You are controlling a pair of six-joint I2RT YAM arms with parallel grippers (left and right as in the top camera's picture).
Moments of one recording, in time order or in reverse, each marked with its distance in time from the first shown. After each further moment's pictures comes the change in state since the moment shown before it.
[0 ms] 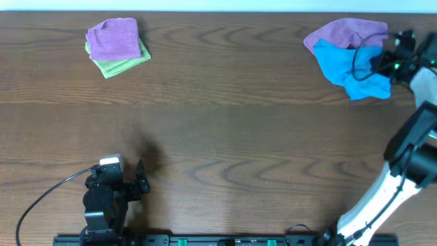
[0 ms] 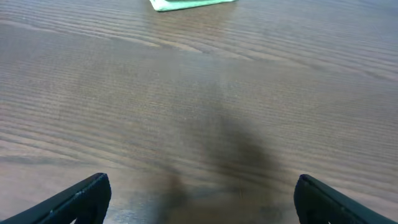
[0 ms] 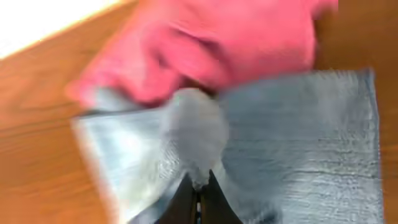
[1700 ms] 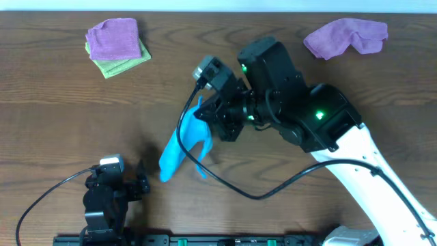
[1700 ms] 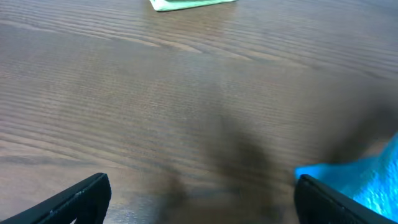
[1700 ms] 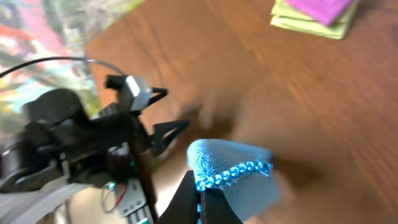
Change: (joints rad) left arm 0.000 0.000 0.000 0.000 0.000 0.000; right arm 1.172 -0.683 0.004 -0.533 0.006 0.044
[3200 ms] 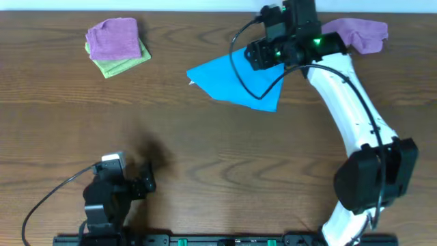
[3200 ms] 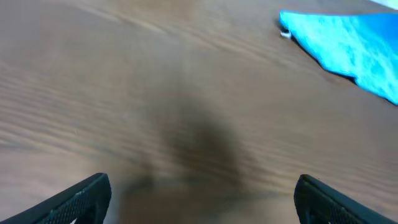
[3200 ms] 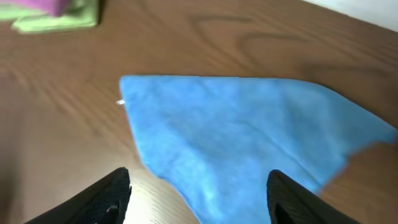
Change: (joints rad) left arm 0.000 0.142 0.040 0.033 0.152 -0.158; right arm -0.416 0.410 -0.002 0.272 0.211 -0.082
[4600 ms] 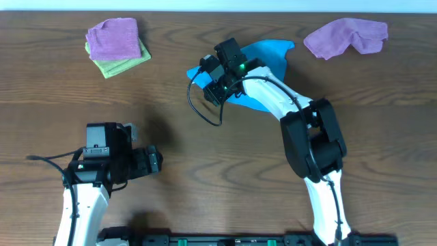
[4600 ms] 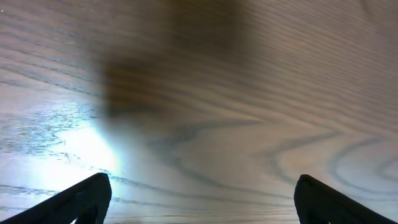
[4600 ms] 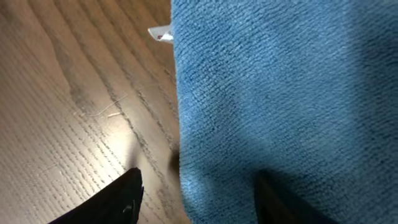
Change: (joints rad) left arm 0.000 0.886 0.449 -0.212 0.164 0.030; right arm 0.210 0.377 0.000 0.142 0.023 -0.130
